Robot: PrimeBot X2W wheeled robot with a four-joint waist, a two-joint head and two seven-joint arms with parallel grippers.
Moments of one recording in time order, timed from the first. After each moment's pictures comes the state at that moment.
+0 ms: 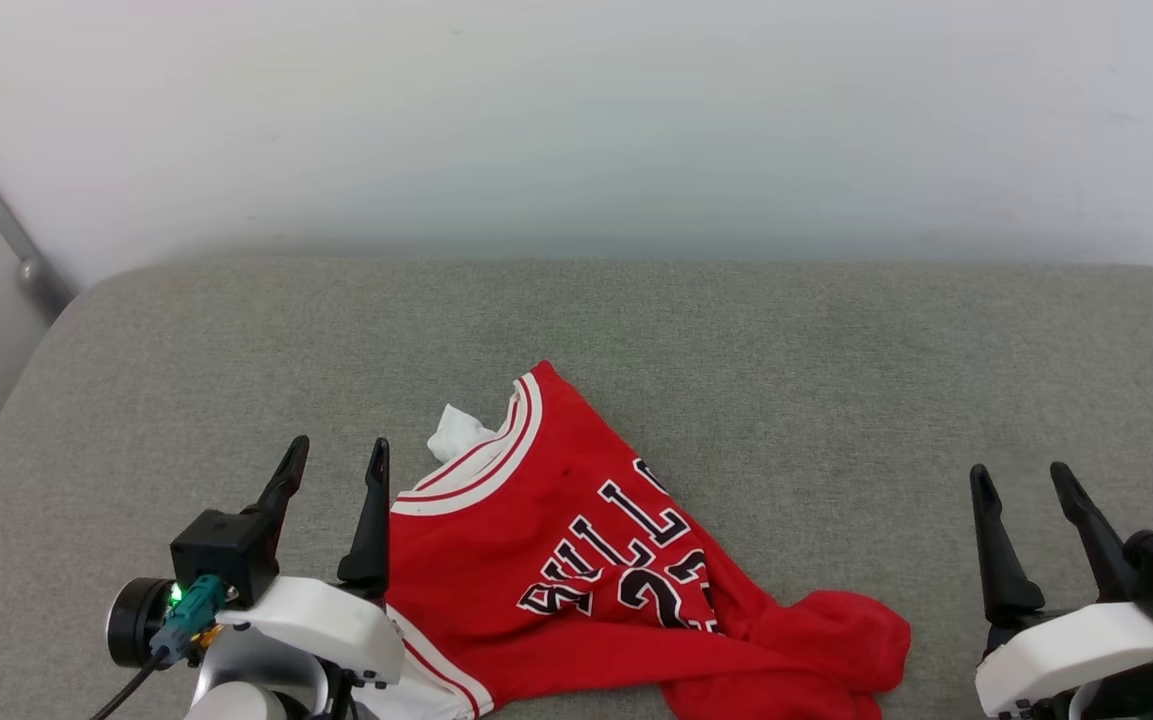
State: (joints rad) left arm -0.12 0.40 -0.42 0.01 -0.53 0.26 -0.14; right arm 0.05 -0.05 -0.08 -0.05 0.13 0.13 0.00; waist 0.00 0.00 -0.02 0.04
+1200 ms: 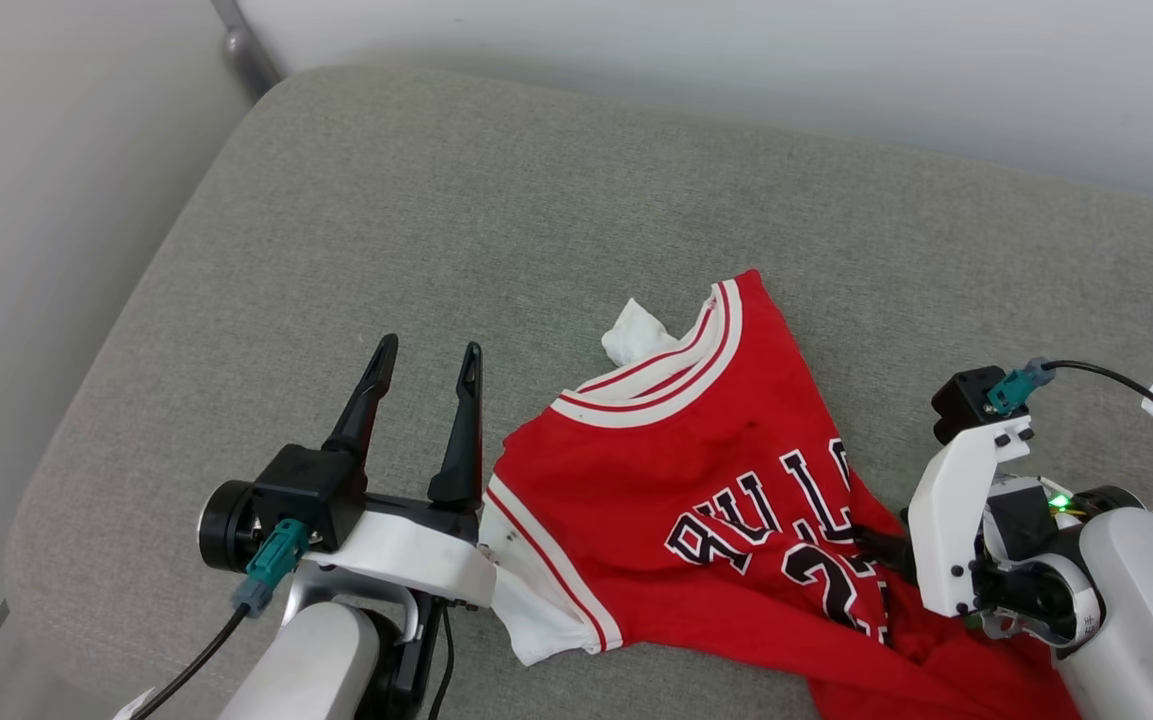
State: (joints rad) left arm -0.27 0.25 -0.44 0.07 -0.44 0.18 -0.26; right arm -0.39 -0.32 0.32 0.34 0.58 0.13 0.82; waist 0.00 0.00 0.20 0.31
